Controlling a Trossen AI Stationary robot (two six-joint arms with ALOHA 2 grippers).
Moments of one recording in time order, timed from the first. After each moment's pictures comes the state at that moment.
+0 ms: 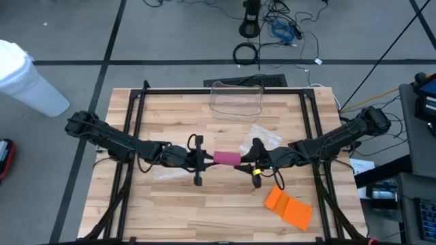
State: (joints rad) left arm -0.25 1.45 0.83 0.32 -0.28 0.15; right arm 0.33 1.31 0.79 0.20 0.33 0.45
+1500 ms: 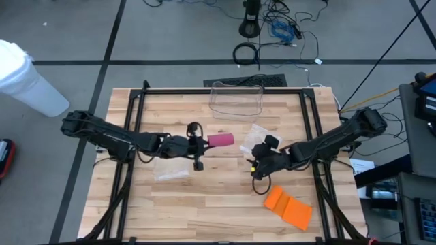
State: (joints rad) left arm -0.16 1.36 0.83 0.10 -0.41 0.14; right arm 0.33 1.38 0.75 -0.33 0.55 0.62
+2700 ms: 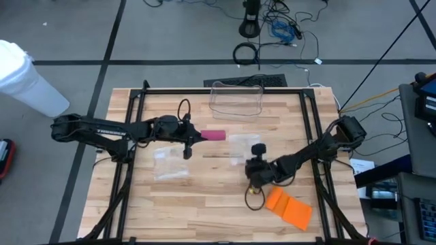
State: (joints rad) left arm 0.12 1.21 0.61 0.23 0.07 0.03; right arm 0.40 1.68 0.73 -0.15 0.67 -0.02
